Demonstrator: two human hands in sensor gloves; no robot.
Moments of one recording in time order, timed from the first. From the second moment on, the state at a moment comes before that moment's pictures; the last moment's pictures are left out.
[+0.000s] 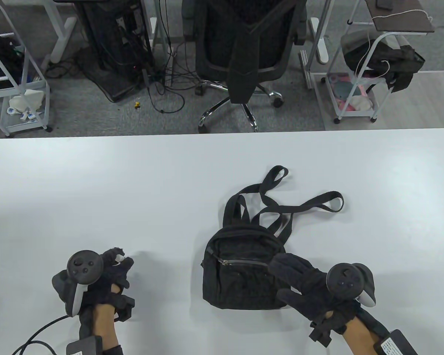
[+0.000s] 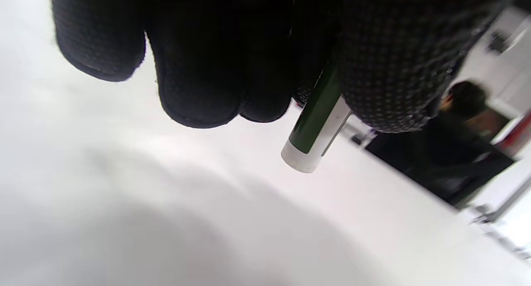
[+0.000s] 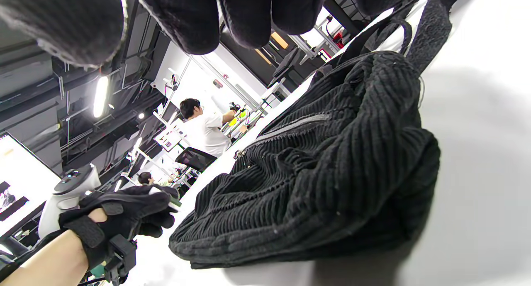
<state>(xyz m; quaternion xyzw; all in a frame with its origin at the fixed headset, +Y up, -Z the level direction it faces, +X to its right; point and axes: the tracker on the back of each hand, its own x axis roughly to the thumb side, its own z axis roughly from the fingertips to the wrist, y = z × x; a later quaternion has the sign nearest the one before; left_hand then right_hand) -0.307 -0.730 -0.207 0.04 0.14 0.31 0.94 0.204 -0.731 -0.190 0.25 0.07 0.88 0.41</state>
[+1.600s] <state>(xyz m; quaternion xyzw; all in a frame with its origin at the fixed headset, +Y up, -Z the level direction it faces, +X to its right) -0.074 -0.709 -0.156 0.09 -0.31 0.25 0.91 0.150 -0.729 -0.171 0.17 0.00 0.91 0.38</state>
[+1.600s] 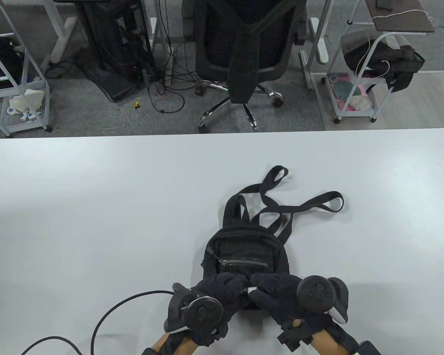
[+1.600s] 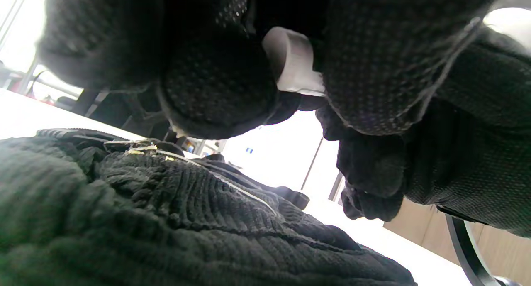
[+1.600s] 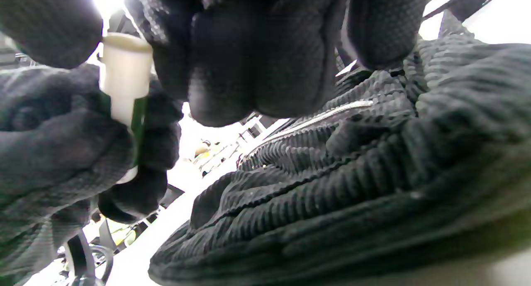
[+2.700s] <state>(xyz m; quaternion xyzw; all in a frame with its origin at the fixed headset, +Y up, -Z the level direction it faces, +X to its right) -0.055 -0.701 -0.145 0.10 -0.36 0.21 0.91 0.161 -0.730 -0.181 0.19 0.02 0.85 0.49</state>
